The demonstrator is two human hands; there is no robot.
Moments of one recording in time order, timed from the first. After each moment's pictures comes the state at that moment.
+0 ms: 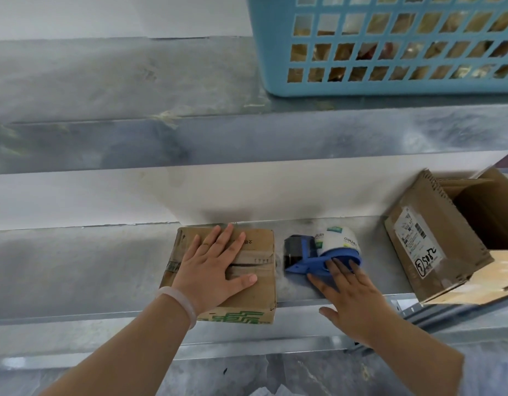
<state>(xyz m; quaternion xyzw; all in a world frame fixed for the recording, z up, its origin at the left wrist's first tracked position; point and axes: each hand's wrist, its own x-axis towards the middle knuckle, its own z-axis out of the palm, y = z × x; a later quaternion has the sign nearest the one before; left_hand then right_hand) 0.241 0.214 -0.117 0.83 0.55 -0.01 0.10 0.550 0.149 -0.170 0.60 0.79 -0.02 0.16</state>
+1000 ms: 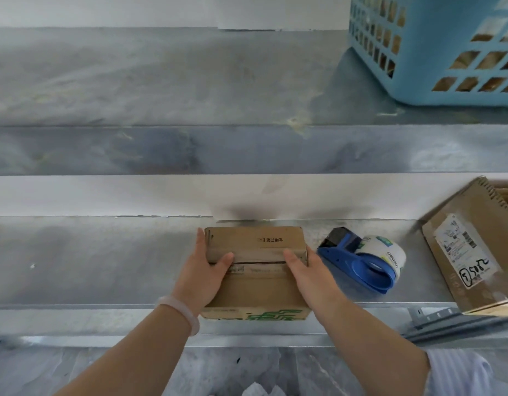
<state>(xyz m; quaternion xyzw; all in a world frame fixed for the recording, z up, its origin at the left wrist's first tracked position) 0.174 0.211 -0.110 0.55 0.70 0.21 0.40 0.382 0.192 -0.108 0.71 0.40 -0.50 -0.28</state>
